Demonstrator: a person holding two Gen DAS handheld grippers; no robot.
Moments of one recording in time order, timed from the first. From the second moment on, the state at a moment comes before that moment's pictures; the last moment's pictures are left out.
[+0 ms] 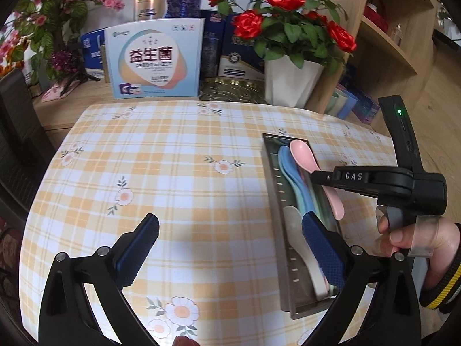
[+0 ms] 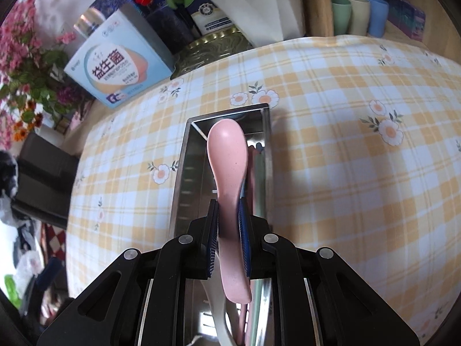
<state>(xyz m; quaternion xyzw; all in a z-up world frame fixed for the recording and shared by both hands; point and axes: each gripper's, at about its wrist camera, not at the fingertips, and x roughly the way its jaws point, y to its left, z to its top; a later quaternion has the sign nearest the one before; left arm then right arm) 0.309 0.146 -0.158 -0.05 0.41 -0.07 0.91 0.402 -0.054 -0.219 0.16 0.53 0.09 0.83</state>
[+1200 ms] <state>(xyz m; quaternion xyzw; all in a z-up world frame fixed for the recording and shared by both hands) 0.301 0.132 -0.110 -0.02 0.39 -0.04 0.92 0.357 -0.078 -0.164 0.05 0.48 0.17 0.86</state>
